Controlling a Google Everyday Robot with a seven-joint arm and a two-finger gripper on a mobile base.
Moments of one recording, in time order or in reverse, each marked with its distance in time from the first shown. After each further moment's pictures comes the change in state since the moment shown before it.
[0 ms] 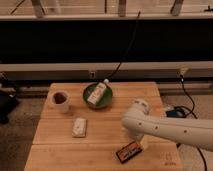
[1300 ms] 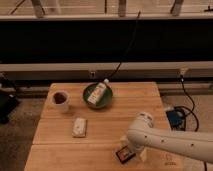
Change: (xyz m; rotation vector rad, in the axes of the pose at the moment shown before) arm -0.044 0.024 0.033 0.049 -0.102 -0.001
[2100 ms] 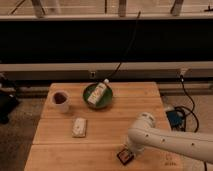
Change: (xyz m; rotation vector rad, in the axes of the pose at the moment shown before) arm -0.007 0.008 0.003 -0.026 -0.050 -0.025
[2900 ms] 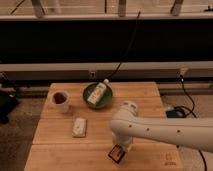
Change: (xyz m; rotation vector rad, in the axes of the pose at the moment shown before) arm -0.054 -0.068 -0.068 -0.009 0.032 -0.199
